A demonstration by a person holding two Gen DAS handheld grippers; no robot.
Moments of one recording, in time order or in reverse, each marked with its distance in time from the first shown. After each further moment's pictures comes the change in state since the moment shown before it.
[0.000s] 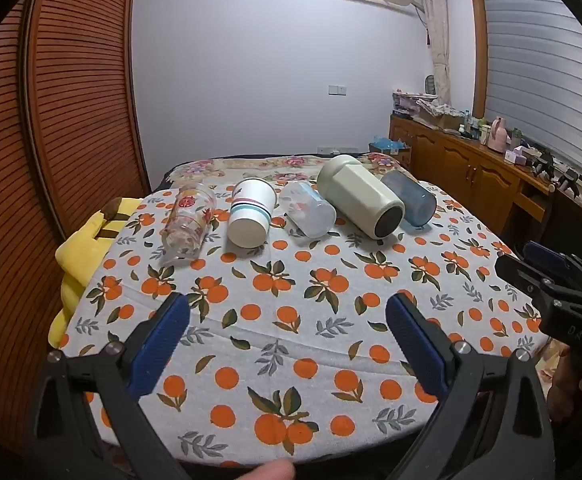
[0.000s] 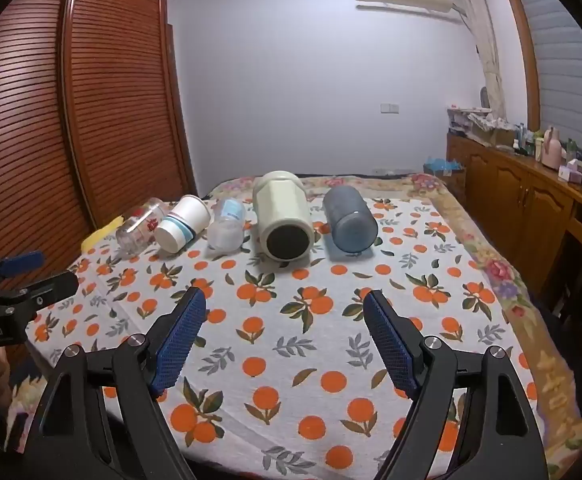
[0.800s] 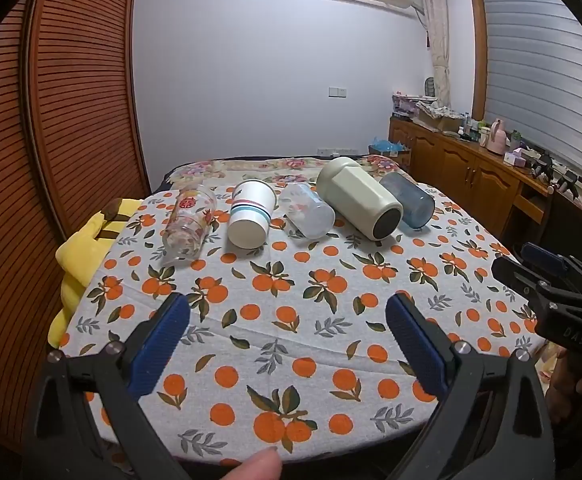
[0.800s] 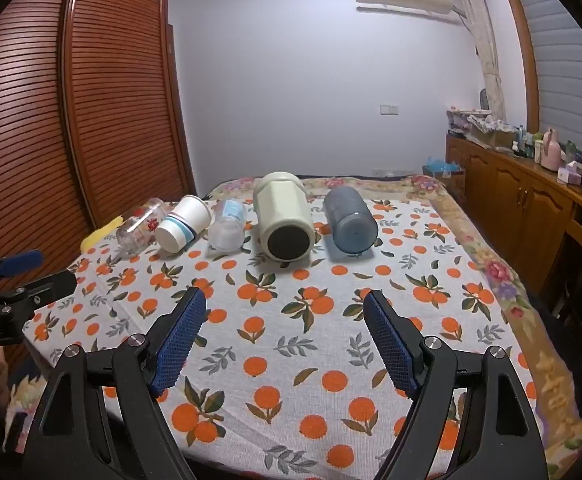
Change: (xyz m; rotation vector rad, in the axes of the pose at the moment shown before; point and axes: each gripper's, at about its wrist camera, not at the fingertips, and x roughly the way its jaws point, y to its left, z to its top) left arm 0.001 0.000 0.000 -0.004 0.006 -0.004; right arm -0.001 0.001 -0.001 -0.002 -0.006 -0.001
